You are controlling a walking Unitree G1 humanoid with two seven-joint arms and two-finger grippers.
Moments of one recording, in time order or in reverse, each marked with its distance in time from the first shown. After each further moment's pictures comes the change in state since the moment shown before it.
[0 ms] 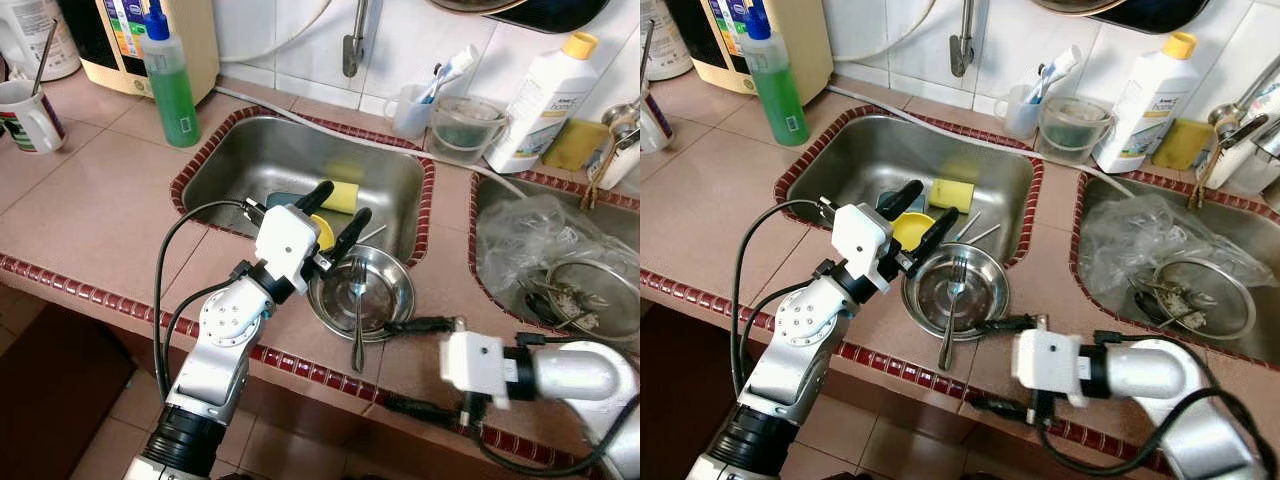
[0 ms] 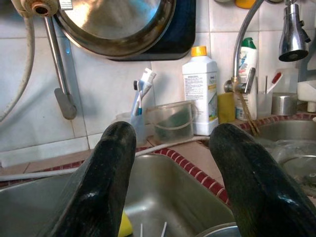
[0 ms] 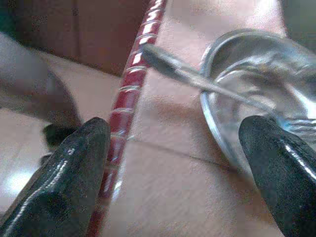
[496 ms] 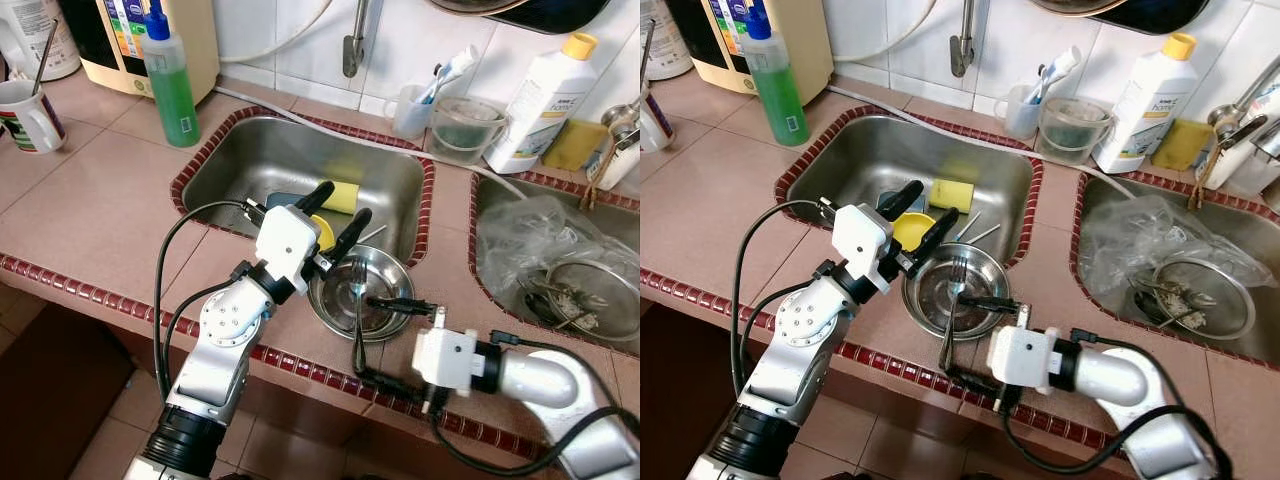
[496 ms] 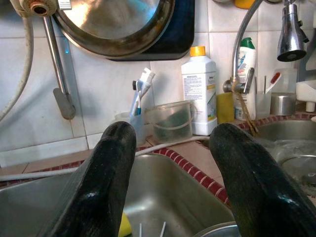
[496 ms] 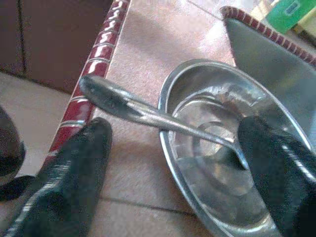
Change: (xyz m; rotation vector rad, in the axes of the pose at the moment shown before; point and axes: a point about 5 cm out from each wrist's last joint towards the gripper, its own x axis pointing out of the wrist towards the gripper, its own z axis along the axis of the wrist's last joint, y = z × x) left arm 0.000 -0.001 0.000 -0.001 0.001 -0.003; right arm 0.024 -0.002 -0.002 -0.089 -0.083 -0.184
